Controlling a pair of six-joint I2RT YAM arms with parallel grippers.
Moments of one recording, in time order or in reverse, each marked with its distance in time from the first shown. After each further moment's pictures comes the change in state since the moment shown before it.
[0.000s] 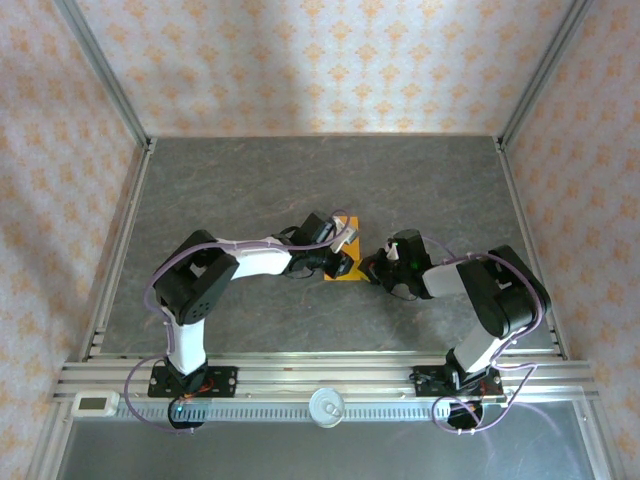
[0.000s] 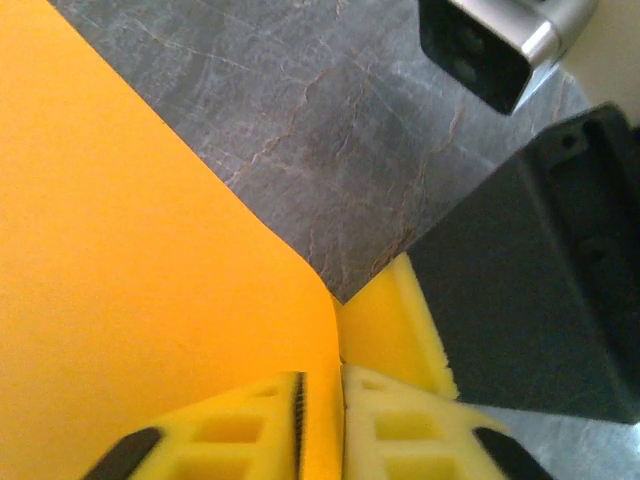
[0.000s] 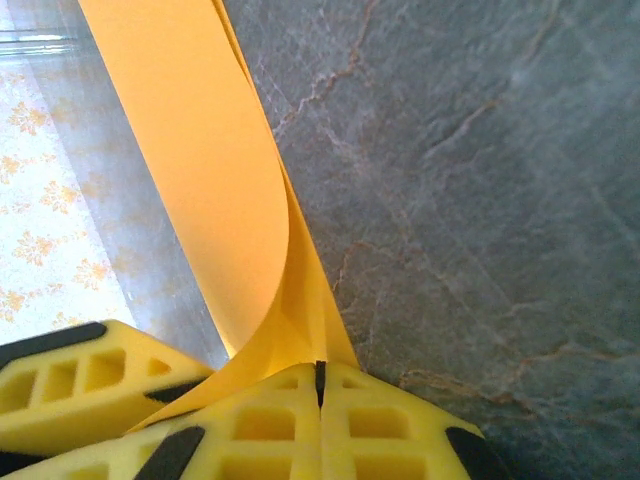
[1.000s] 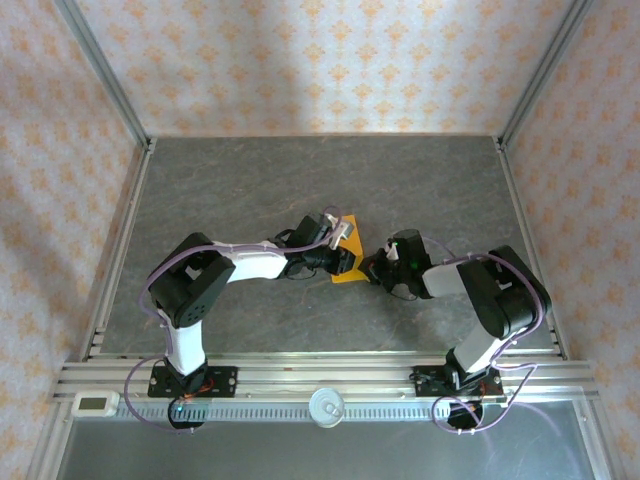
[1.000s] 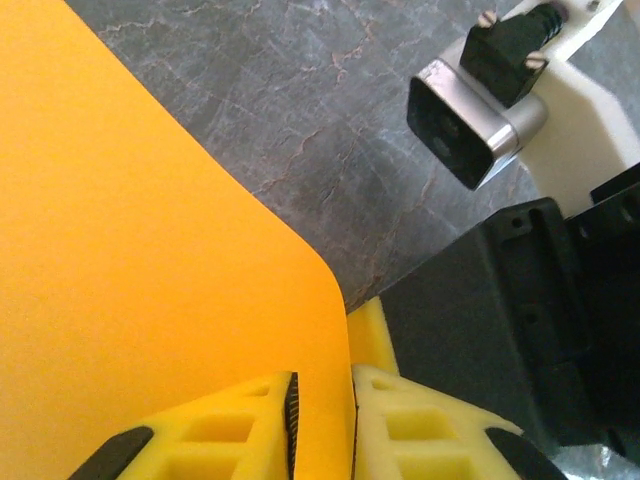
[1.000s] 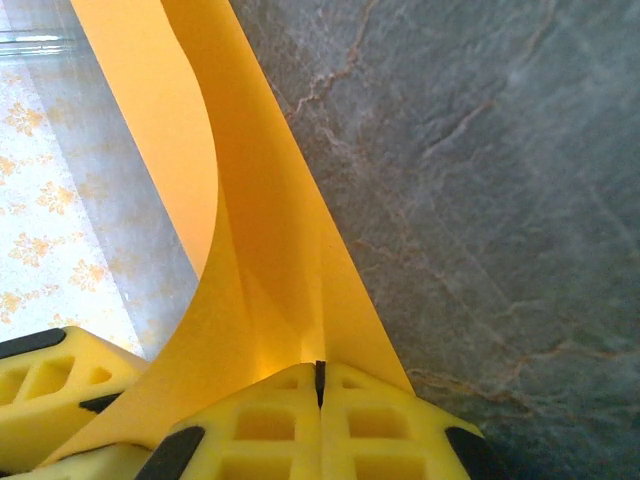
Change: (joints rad) left arm 0.000 -0.035 -0.061 0.132 0.003 -0.185; right arm 0.000 -0.003 0.002 -0.013 0.007 -0.005
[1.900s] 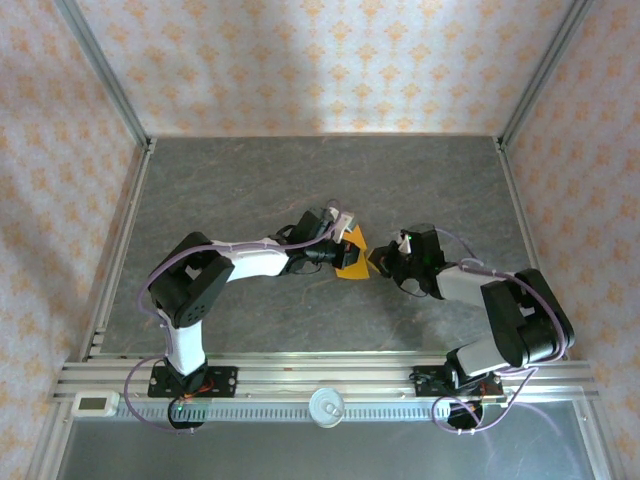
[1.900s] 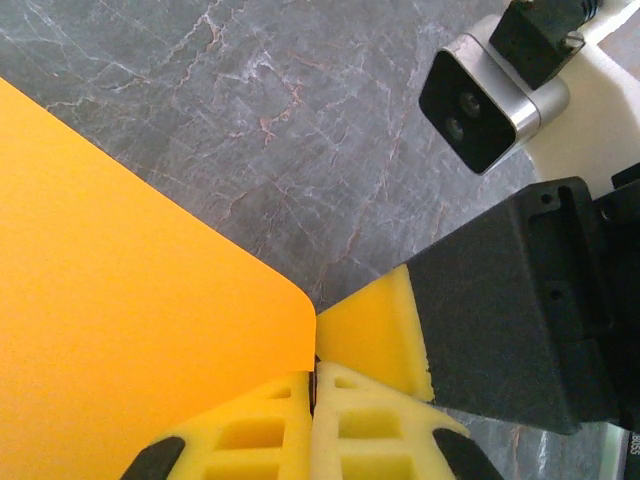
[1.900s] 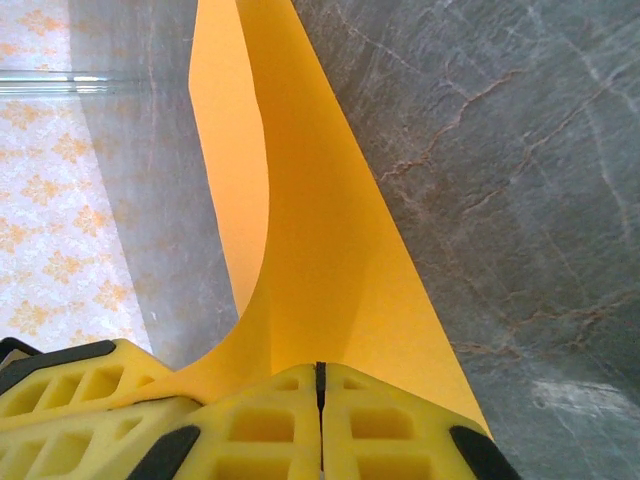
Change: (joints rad) left arm 0.000 0.000 0.037 0.059 0.067 -0.068; right arm -0.068 -0.190 -0.007 -0.121 0.019 -0.057
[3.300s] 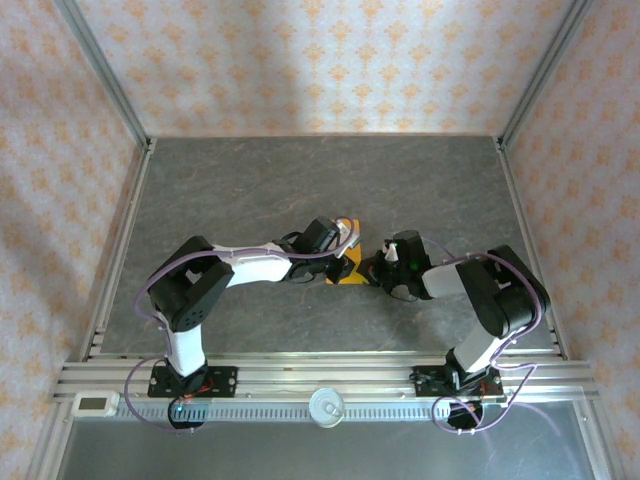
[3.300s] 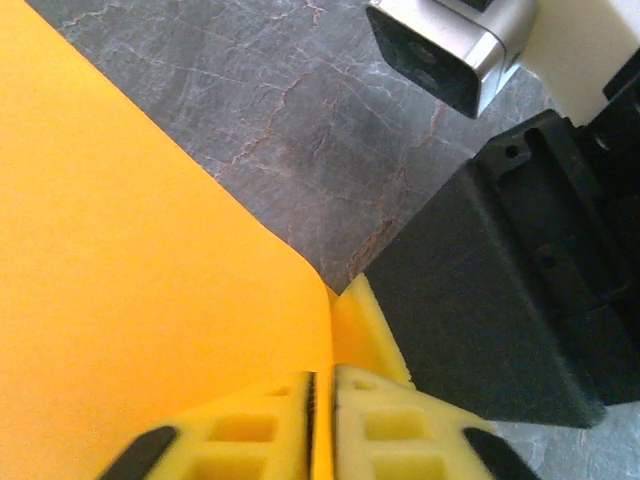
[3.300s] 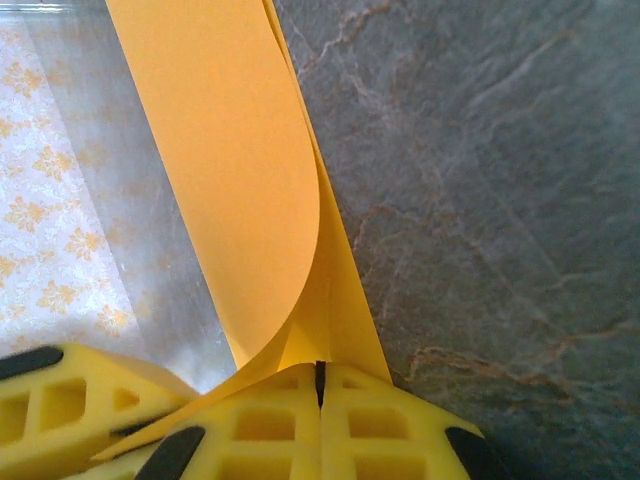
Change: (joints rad) left arm -0.052 -0.018 -0.008 -0.182 -0.176 0.278; right arm 0.071 0.195 0.000 0.134 -0.068 0.009
